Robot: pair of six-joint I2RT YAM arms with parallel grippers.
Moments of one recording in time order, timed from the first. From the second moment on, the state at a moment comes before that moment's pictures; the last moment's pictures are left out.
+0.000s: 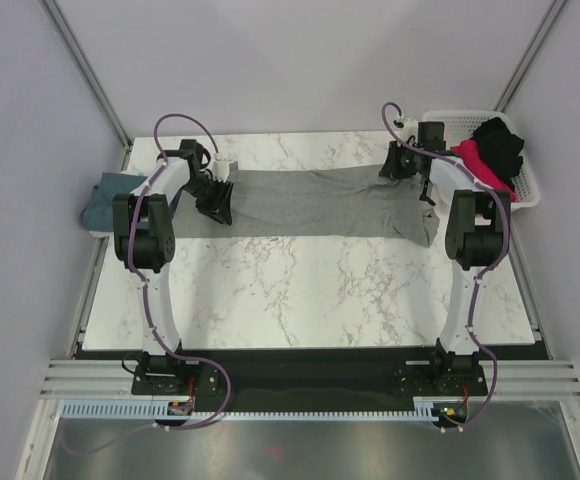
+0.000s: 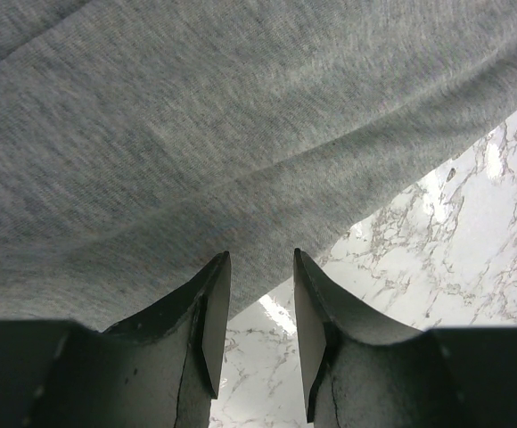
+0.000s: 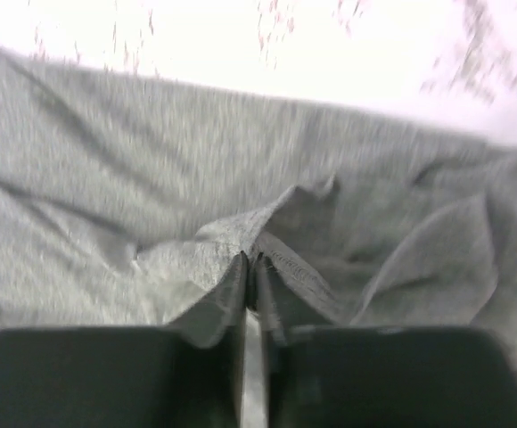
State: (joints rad) left arm -0.04 2.22 1.79 -0.97 0.47 0.37; right arm -0.01 2.20 1.70 -0.31 -0.45 -0.04
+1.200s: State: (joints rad) left arm -0.05 2.16 1.74 -0.95 0.31 0.38; right arm 0.00 2.19 1.64 -0.38 -0.28 0.03
